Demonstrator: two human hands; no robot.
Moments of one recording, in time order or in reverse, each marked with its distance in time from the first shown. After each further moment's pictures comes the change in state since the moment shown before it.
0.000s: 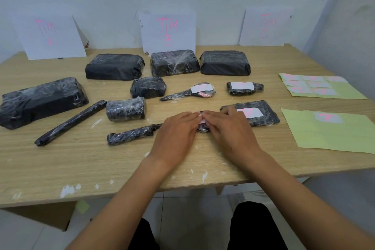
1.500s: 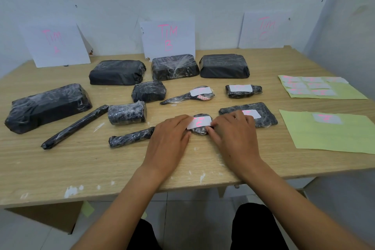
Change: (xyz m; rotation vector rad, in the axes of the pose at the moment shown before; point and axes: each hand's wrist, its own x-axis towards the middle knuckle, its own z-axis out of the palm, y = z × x) left_hand -0.017 -0.005 0.001 0.023 0.118 -0.083; right_hand -0.015 -0.004 -0.005 -0.134 0.101 0.161
